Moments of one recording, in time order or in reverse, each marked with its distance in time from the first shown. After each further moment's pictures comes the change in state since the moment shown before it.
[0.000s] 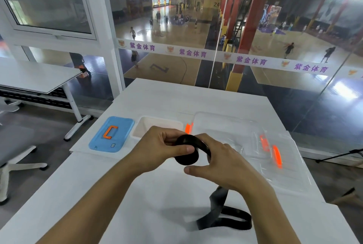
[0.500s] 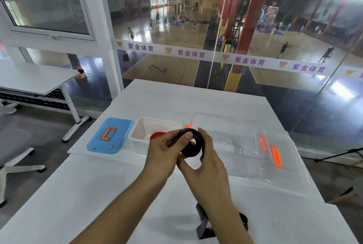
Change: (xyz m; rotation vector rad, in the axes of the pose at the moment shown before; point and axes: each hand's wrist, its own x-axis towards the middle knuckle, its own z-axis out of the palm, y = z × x) left_hand 0.005 -0.015 0.046 -0.435 0.392 -0.039; right_hand -0.005 -0.023 0.065 0.293 0.482 0.130
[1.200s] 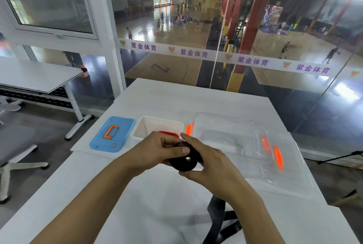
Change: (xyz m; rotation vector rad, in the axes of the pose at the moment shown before) left_hand 0.017 0.030 -0.046 0.412 -0.485 -0.157; right_hand 0.029 0.012 -0.027 -0.220 -0.434 -0.224
